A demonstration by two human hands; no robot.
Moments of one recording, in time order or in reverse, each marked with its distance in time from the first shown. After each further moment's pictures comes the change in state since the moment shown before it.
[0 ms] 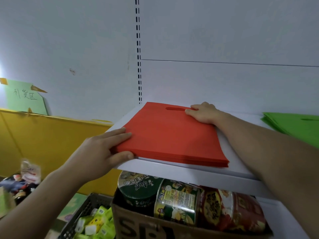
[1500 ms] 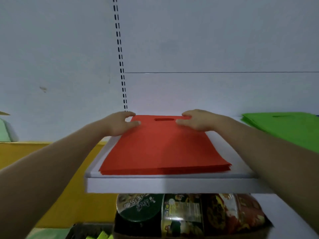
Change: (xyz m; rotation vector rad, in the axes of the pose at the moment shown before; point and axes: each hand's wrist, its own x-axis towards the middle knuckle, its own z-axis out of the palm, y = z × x) left_hand 0.166 -0.037 0.017 -0.146 -0.313 -0.067; right_hand -0.073 -0.039 -0.035 -0.058 -0.040 -0.054
